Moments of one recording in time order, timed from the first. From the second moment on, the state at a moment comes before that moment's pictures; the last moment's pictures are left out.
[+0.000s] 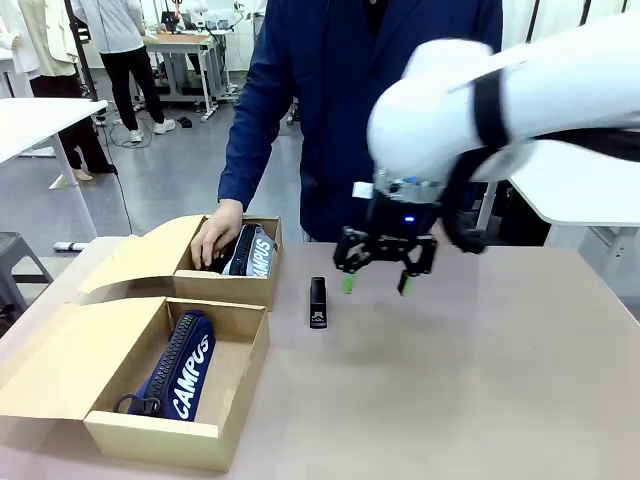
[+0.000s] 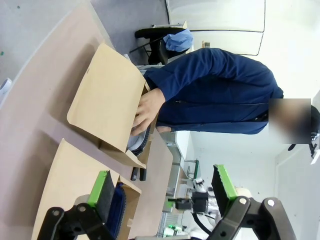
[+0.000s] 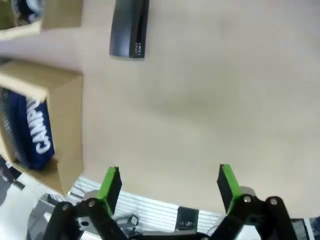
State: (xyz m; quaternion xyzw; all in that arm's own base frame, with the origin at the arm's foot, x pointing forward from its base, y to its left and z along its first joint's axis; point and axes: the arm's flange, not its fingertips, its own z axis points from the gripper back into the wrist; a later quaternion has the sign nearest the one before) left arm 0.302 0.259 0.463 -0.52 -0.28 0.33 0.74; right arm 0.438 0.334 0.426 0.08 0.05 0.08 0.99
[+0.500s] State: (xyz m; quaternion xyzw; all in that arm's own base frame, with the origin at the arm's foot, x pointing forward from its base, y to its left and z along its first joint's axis) left arm 0.302 0.259 0.463 -0.52 -0.28 0.33 0.74; right arm 0.499 0.440 0.358 0.01 0.04 0.10 0.99
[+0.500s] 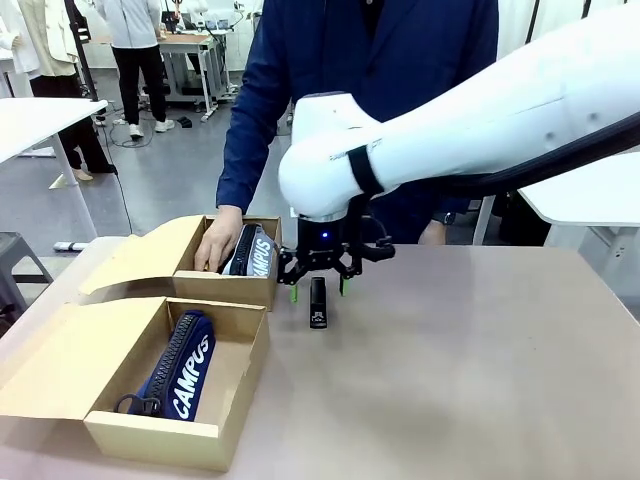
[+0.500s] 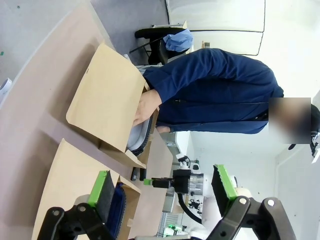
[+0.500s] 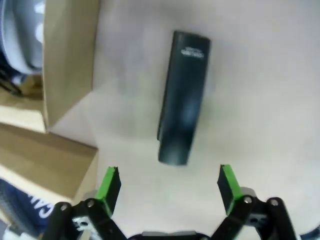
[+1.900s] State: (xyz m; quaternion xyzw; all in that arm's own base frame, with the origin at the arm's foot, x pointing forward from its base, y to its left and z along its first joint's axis) left arm 0.301 0.259 0.463 -0.52 -0.28 0.33 0.74; right arm 0.529 0.434 0.326 -0.01 0.05 0.07 1.00
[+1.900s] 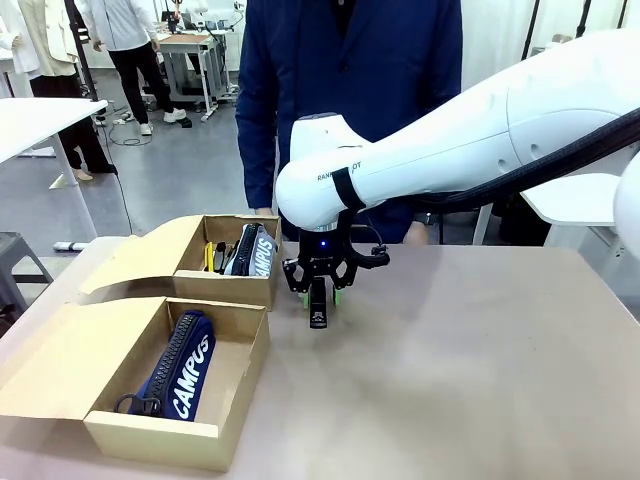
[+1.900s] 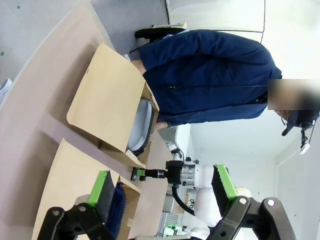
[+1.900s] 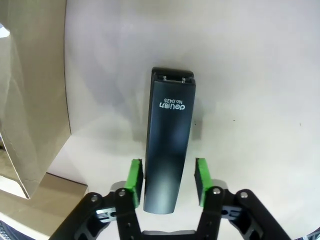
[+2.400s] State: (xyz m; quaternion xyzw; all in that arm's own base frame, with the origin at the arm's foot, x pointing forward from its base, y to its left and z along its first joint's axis) left arm 0.301 0.259 0.463 -0.52 -0.28 0.33 0.74; right arm 0.529 0.434 0.325 0.00 0.05 0.07 1.00
